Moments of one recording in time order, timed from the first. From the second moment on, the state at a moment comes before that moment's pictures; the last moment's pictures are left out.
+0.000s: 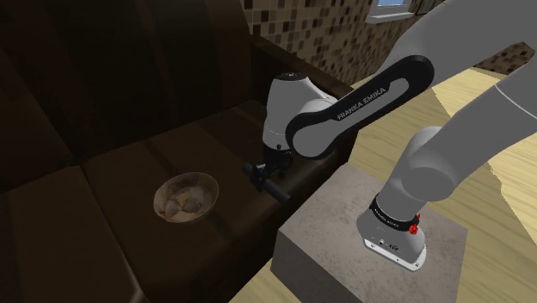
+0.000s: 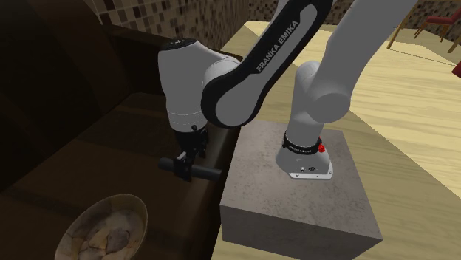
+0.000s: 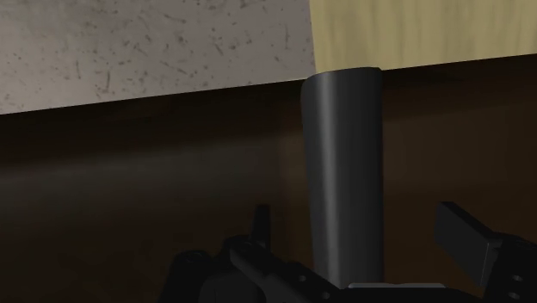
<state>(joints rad) 0.12 -0.33 0.51 -2.73 0.35 2.46 0.45</state>
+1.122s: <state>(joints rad) 0.13 -0.41 0.48 -2.69 0.35 2.35 0.45</state>
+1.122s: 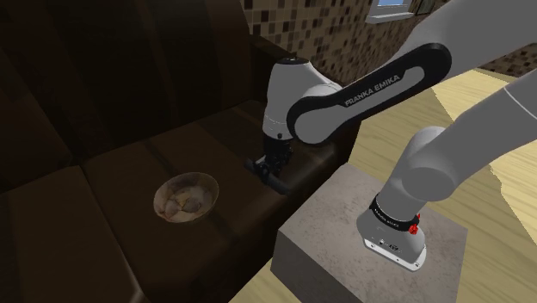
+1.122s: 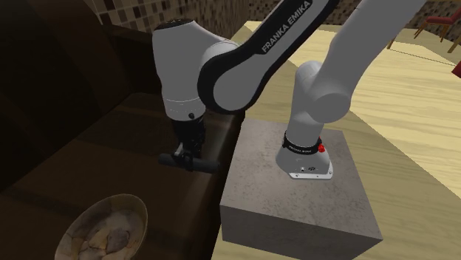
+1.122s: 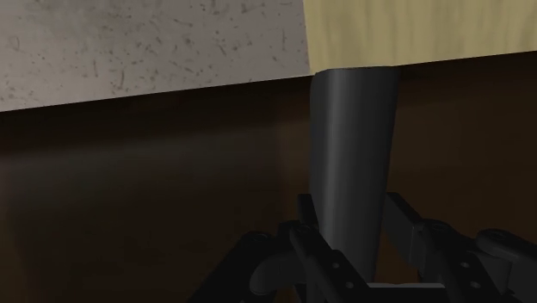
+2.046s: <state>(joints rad) 0.13 -0.53 0.43 -2.59 0.33 2.12 0.46</state>
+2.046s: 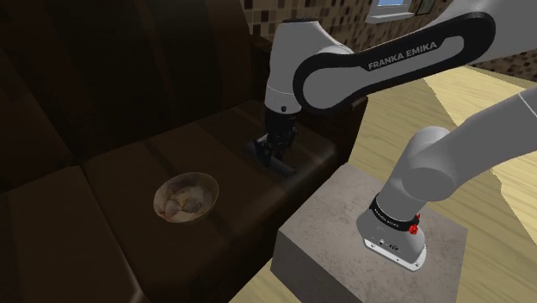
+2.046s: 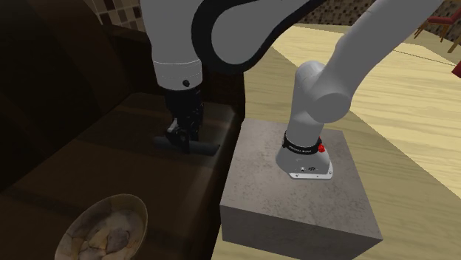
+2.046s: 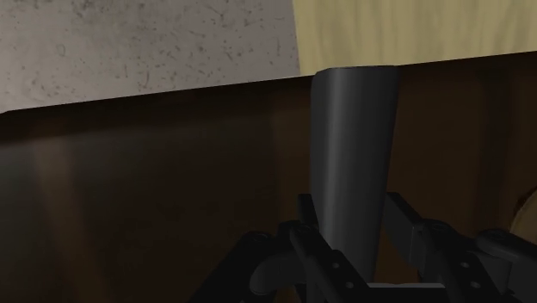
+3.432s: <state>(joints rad) 0.11 -0.36 0.54 -2.26 0.26 1.99 0.63</state>
